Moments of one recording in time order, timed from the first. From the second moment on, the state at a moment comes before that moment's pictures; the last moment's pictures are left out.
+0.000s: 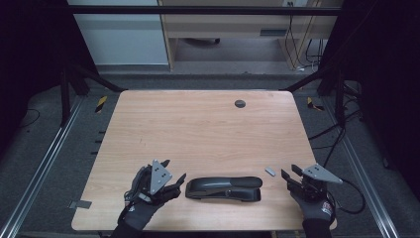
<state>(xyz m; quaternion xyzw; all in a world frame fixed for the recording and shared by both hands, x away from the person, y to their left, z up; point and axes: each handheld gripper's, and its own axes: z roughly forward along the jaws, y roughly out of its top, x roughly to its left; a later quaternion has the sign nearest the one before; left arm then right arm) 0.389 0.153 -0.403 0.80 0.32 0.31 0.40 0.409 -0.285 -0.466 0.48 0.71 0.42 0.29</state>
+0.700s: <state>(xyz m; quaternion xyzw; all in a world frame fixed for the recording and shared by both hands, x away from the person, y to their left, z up) 0.376 0.106 -0.388 0.82 0.25 0.33 0.39 0.410 -0.280 -0.467 0.47 0.72 0.41 0.30</state>
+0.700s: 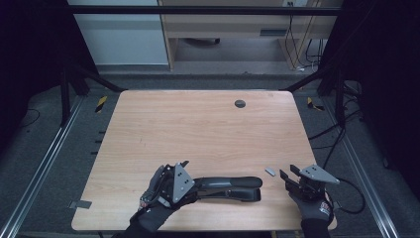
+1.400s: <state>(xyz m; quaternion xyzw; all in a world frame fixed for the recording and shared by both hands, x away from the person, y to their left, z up) 0.363 0.075 -0.383 0.84 0.20 0.33 0.38 0.408 -0.279 -0.466 0.47 0.72 0.42 0.30</state>
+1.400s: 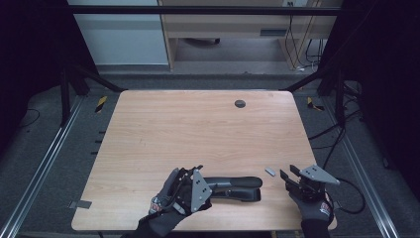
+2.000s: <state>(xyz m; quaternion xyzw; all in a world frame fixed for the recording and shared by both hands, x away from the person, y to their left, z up) 0.361 0.039 -0.401 0.86 0.17 0.34 0.34 0.406 -0.282 -0.467 0.48 0.71 0.42 0.30</state>
